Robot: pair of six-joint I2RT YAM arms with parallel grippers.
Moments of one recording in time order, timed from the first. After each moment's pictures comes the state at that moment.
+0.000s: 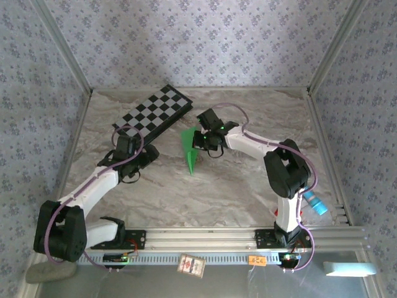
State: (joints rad) left arm -0.26 1.19 0.63 -0.35 0.07 -0.86; right arm 0.65 1.90 1.40 -0.43 -0.23 0.68
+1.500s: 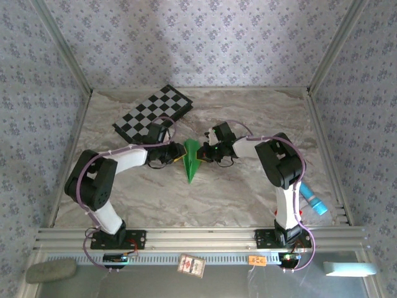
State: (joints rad) left arm -0.46 1.69 0.90 -0.11 0.39 -0.88; right arm 0.53 2.01 1.11 -0.01 -0.63 0.67
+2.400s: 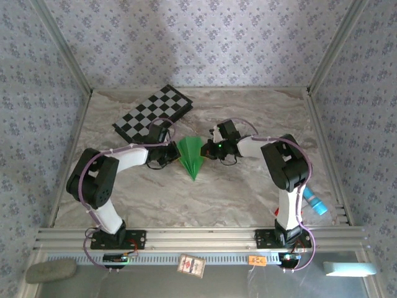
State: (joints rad) left arm -0.46 1.70 0.89 -0.16 0.29 -0.91; right arm 0.50 1.95 1.09 -0.04 -0.59 0.68
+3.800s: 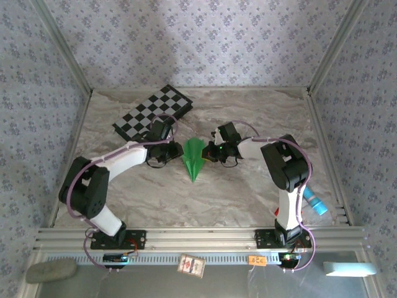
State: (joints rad) left arm -0.53 1.58 0.99 -0.39 0.19 -0.84; right arm 0.50 1.95 1.06 -0.03 -0.58 0.73
